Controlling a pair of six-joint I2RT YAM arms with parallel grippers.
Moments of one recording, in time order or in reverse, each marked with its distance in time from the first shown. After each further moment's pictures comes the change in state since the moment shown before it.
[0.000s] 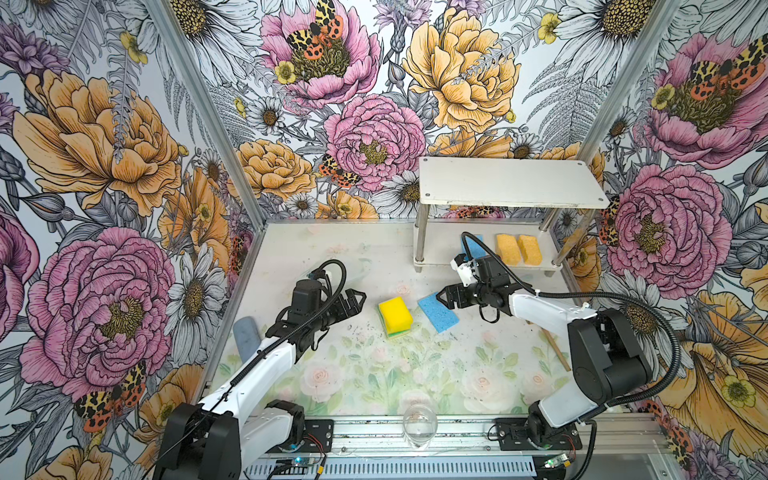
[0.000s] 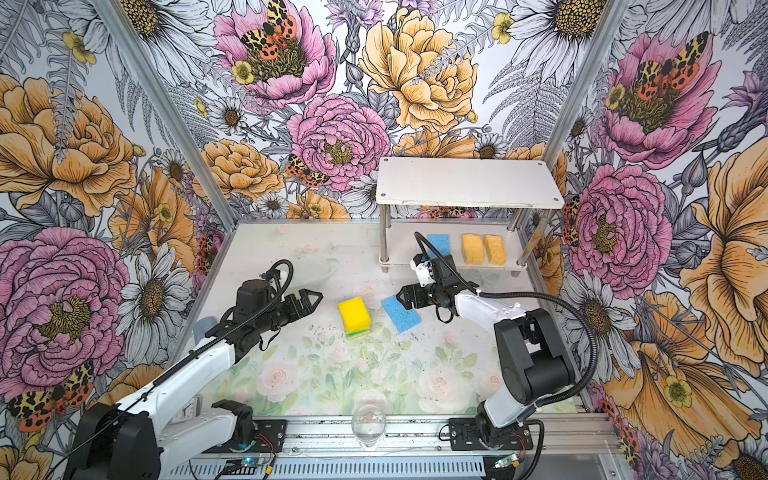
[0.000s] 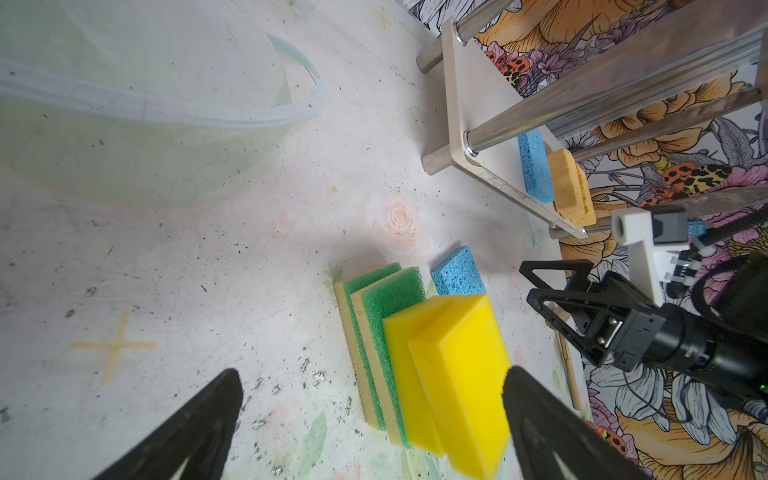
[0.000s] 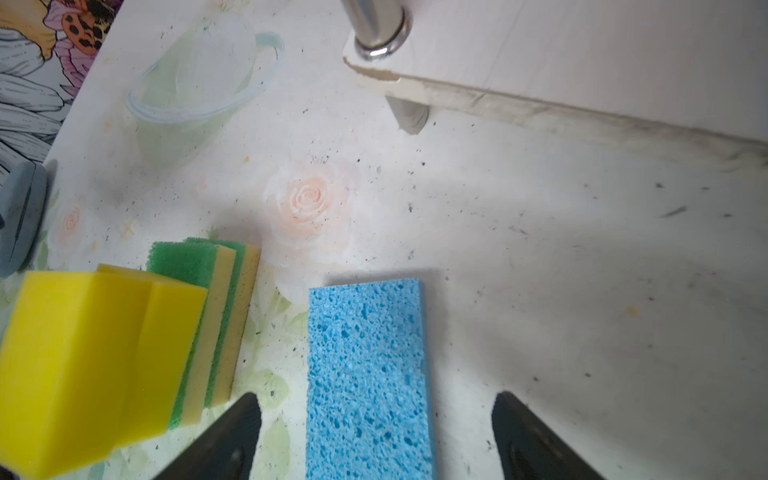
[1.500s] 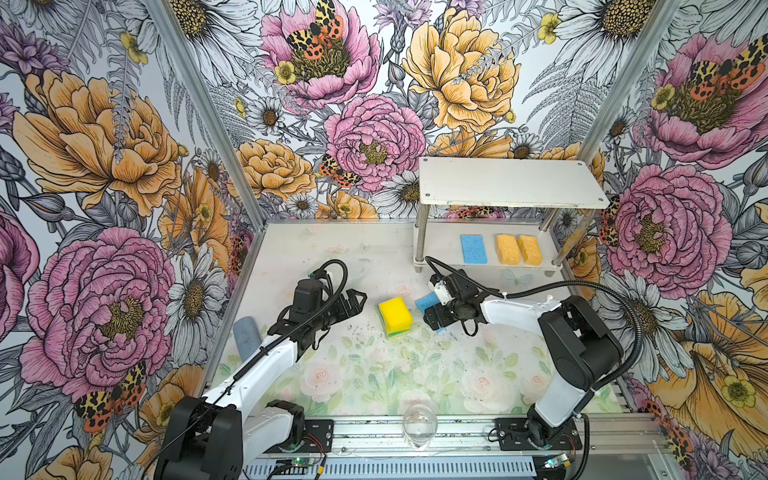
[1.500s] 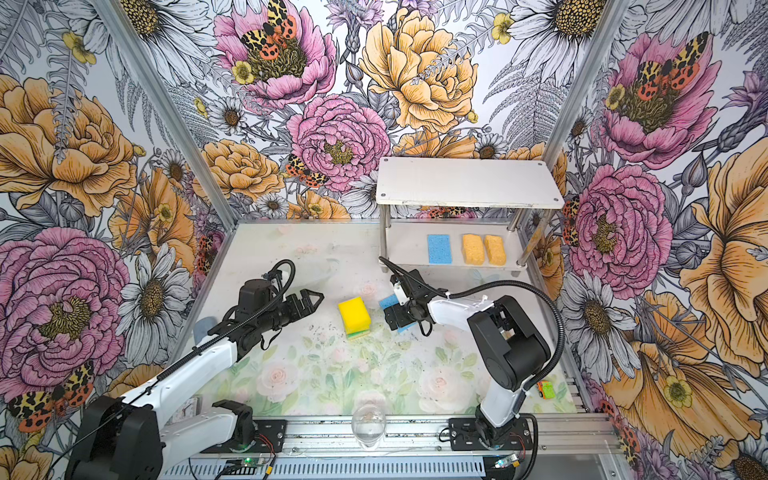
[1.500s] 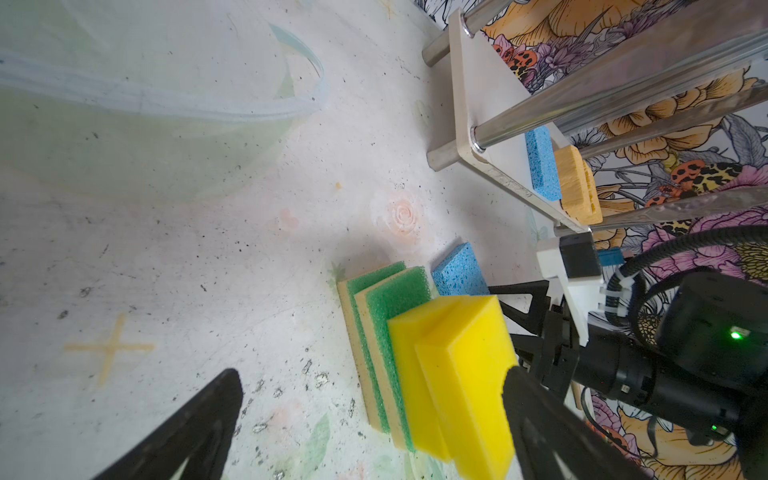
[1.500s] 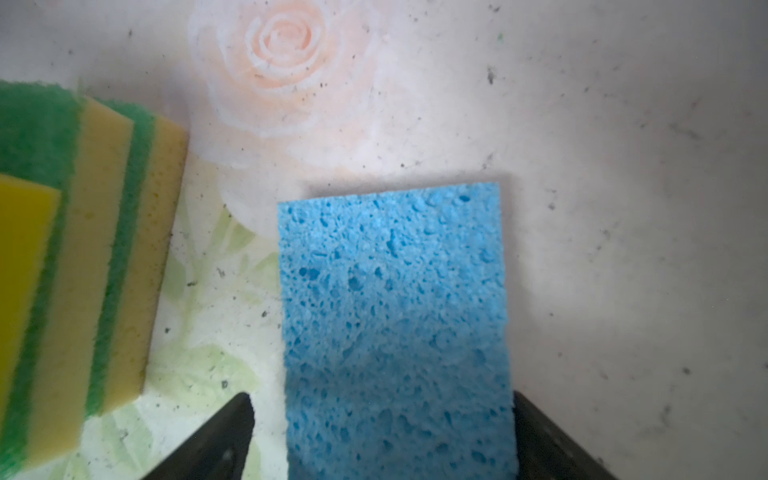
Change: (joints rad) left arm -0.001 0.025 0.001 0.011 0.003 0.000; right arm 0.210 0.128 0.029 -0.066 0.268 -0.005
